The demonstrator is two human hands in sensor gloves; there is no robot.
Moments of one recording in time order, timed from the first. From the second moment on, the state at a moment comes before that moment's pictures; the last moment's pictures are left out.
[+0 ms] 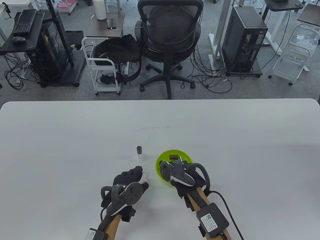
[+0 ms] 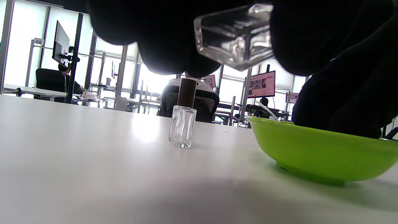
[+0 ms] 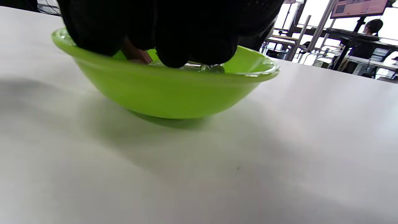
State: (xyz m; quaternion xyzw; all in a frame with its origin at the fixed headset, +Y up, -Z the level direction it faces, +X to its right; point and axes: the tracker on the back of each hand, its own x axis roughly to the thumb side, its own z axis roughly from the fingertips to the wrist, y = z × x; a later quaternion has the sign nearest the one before) left_hand -0.140 -0.714 -0.284 0.12 -0.10 0.09 0.98; right_hand 0.047 -0.720 -0.349 -0.12 -0.08 -0.99 0.07
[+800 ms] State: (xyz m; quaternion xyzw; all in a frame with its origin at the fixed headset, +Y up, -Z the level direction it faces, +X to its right) left_hand -0.138 -0.715 -0.284 0.12 -0.10 0.09 0.98; right_hand 0.049 -0.746 -0.359 -0.10 -0.11 -0.99 0.05
